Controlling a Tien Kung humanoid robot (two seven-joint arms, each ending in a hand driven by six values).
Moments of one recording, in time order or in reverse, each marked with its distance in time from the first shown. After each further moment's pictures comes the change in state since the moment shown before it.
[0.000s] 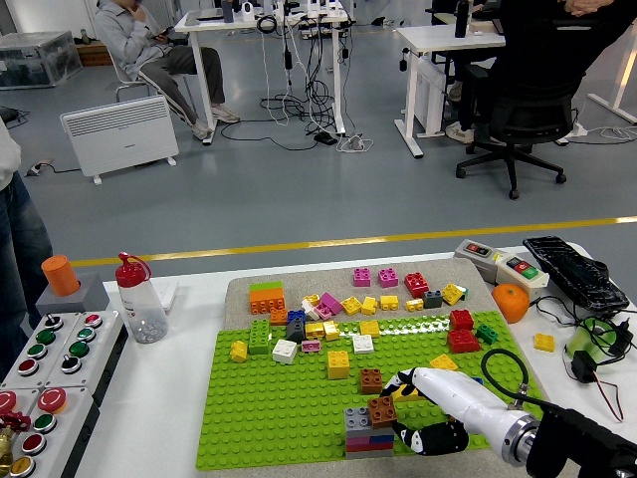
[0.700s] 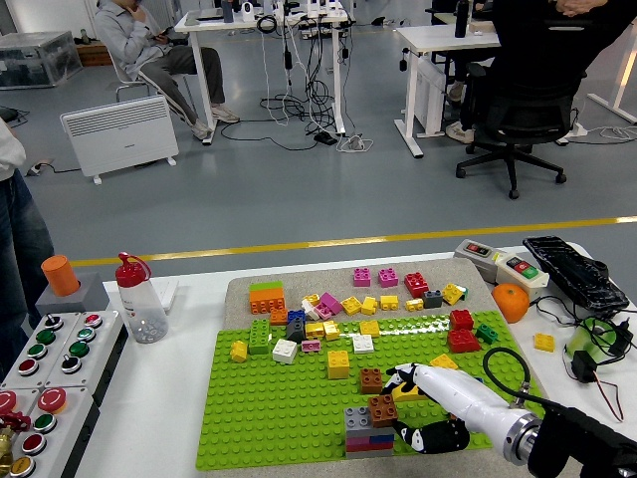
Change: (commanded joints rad) left arm 0.003 -0.001 -0.003 0.000 0.005 0.001 0.002; right arm -0.004 0.004 0.012 -0.002 0.003 -0.006 0.013
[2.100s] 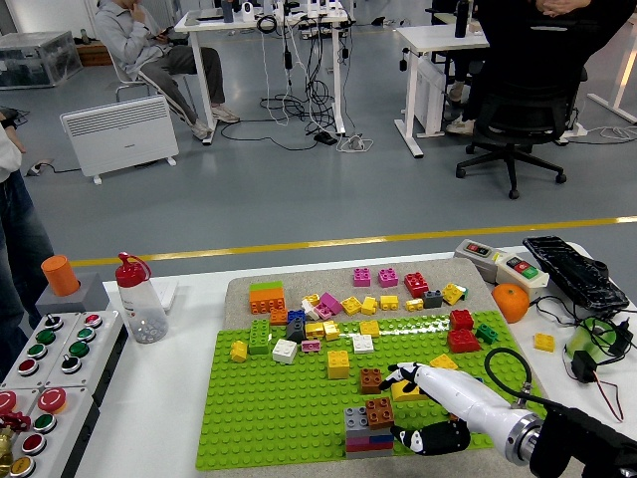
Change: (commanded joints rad) left arm 0.003 0.000 -0.002 0.000 0.000 0.000 -0.002; right arm -0.005 -0.002 0.011 0.003 0.002 0.015 -0.003
